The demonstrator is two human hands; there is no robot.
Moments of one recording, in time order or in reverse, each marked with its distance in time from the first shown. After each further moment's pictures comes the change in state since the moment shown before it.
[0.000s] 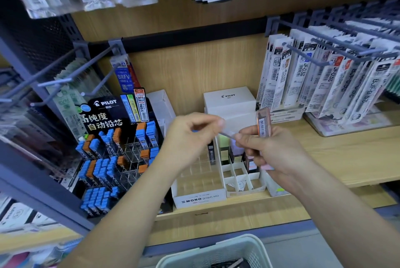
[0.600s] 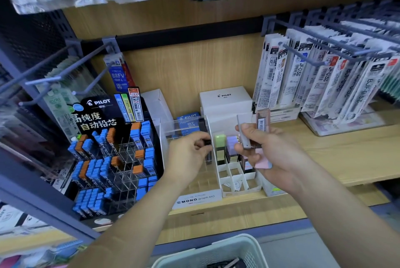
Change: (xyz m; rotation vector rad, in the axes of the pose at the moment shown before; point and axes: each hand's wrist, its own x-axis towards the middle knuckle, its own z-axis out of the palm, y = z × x) left_hand 0.005 -0.069 0.025 0.329 0.135 -0.028; right_hand -0.002 -0.004 -0.001 0.292 0.013 0.144
